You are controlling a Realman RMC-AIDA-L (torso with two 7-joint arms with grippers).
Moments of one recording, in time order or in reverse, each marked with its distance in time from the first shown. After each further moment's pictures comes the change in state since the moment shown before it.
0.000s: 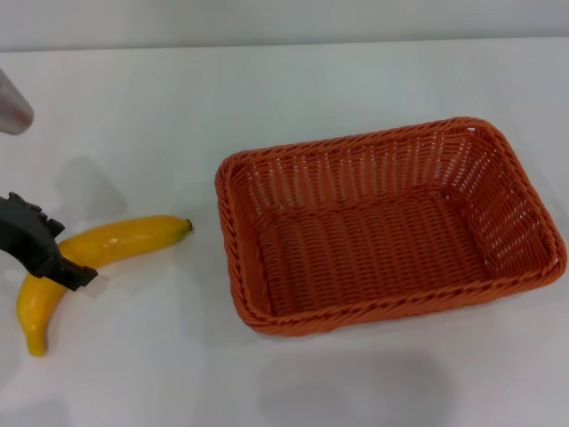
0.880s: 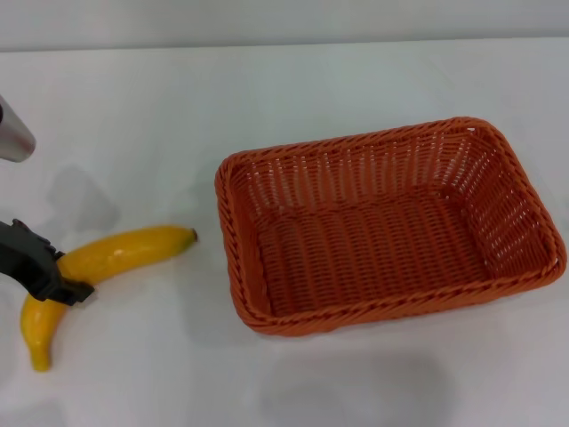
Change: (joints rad) left arm 0.013 0.006 -0.008 0.102 -0.007 0.047 0.028; right arm -0.008 -0.007 0.000 0.016 -0.001 -0.020 0.042
